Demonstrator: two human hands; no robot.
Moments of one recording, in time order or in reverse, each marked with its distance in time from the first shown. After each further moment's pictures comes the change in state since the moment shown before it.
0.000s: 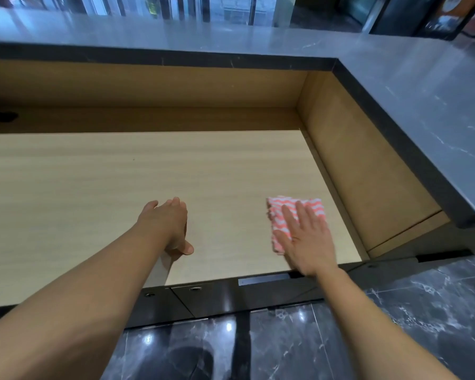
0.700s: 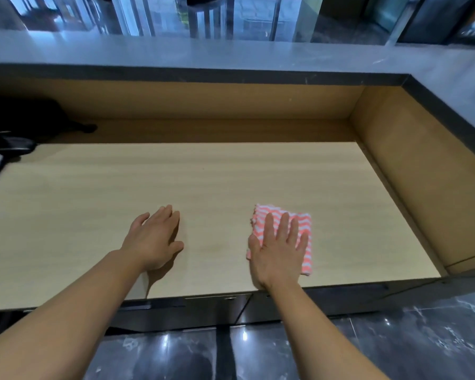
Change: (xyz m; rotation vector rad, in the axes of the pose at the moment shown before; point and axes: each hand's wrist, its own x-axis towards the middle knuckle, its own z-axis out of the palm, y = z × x) left_hand -0.053 -0.169 0.045 -0.186 0.216 -0.024; right_hand 0.003 -0.226 0.006 0.161 0.029 0.193
